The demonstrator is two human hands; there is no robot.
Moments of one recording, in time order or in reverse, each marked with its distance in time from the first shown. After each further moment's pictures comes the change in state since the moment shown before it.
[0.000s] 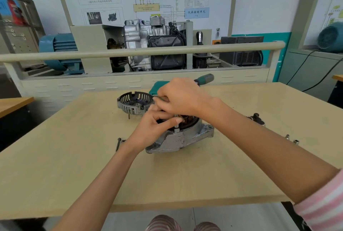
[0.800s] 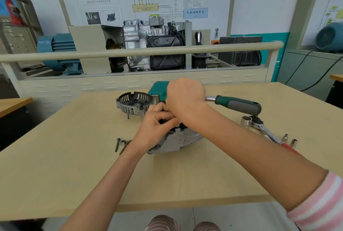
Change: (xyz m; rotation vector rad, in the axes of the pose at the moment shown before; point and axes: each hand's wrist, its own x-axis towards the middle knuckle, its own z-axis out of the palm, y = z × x) left_hand 0.001 -0.003 0.009 0.075 0.087 0.008; right_hand 0.006 -0.013 0.007 -0.194 -0.072 0.443
